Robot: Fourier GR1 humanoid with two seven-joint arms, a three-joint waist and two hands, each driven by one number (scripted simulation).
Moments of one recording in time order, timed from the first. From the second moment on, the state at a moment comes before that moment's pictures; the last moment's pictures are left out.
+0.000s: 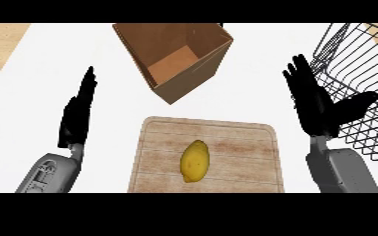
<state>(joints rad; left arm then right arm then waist) -0.21 0.34 -0.23 -1.33 0.07 0.41 0.00 -0.24 -0.22 0.06 -1.43 -0.36 -0.16 0.03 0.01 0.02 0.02</state>
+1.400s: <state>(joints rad) 0.00 0.38 -0.18 -1.35 0.27 0.21 0.16 -0.74 -0.20 0.64 -1.39 0.51 -0.45 0.67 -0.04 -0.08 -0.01</state>
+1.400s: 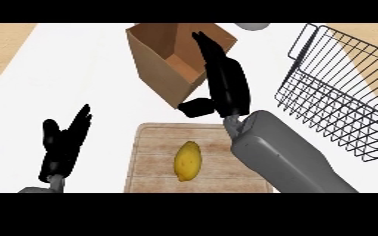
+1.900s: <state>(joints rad) 0.04 0.39 -0.16 -1.39 0.28 0.20 0.16 -0.91 -0.23 0.67 -1.50 0.39 0.02 1.08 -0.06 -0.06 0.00</state>
